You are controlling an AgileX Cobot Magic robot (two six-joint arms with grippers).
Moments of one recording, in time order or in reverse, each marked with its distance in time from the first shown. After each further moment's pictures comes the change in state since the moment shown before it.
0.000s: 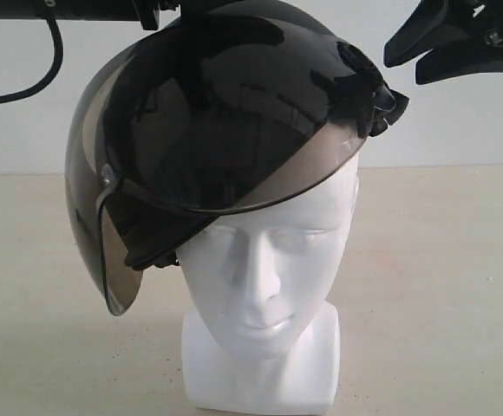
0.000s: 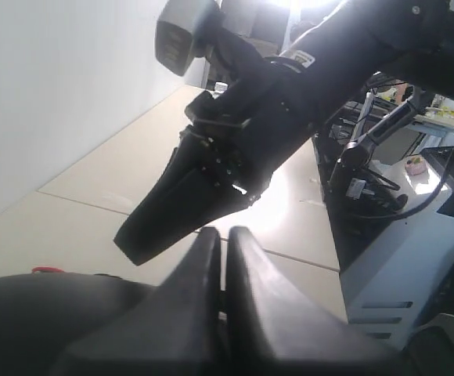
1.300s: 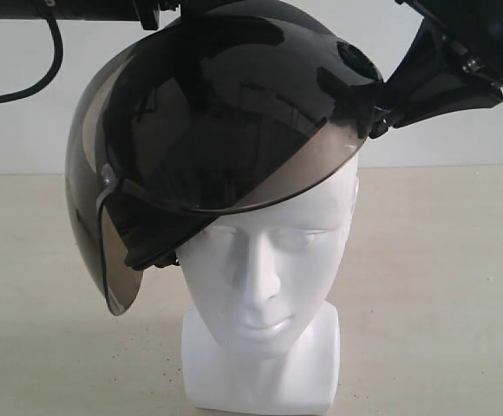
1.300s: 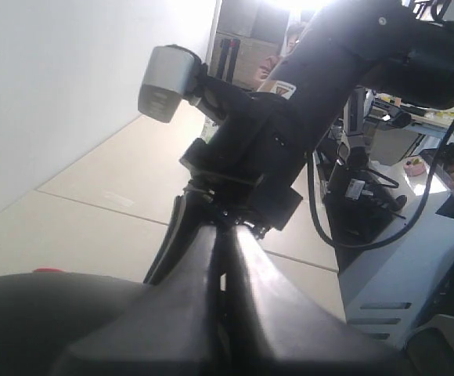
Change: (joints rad) left arm 0.000 0.000 0.000 0.000 0.000 -0.005; right arm -0.002 0.054 -0.001 0.052 0.155 -0.082
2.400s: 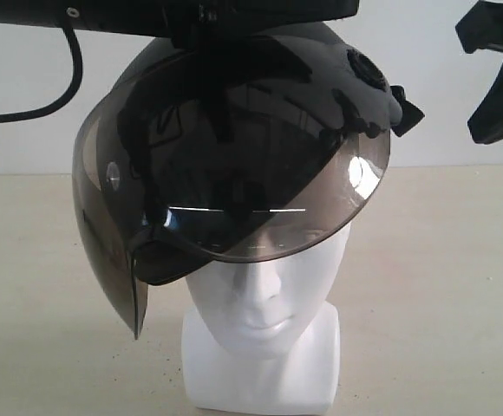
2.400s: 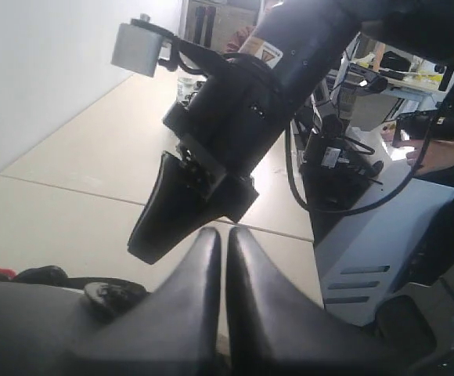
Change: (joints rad) left arm -0.111 -0.024 0.002 0.077 -0.049 -0.045; right arm 0.004 -0.115 0.029 -0.329 0.047 0.089
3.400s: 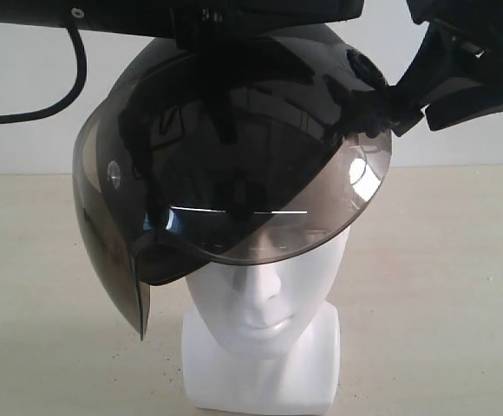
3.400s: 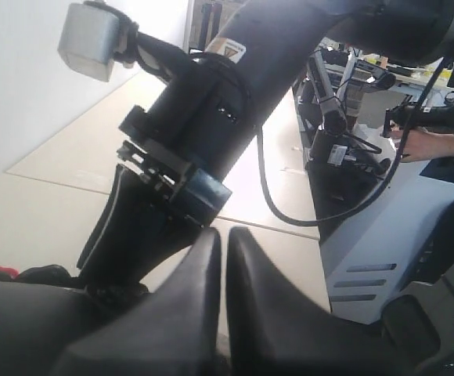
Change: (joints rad) left arm -0.009 -0.004 0.000 0.016 -0.029 -0.006; right arm 0.000 0.080 -0.020 0.213 -0.070 -0.111
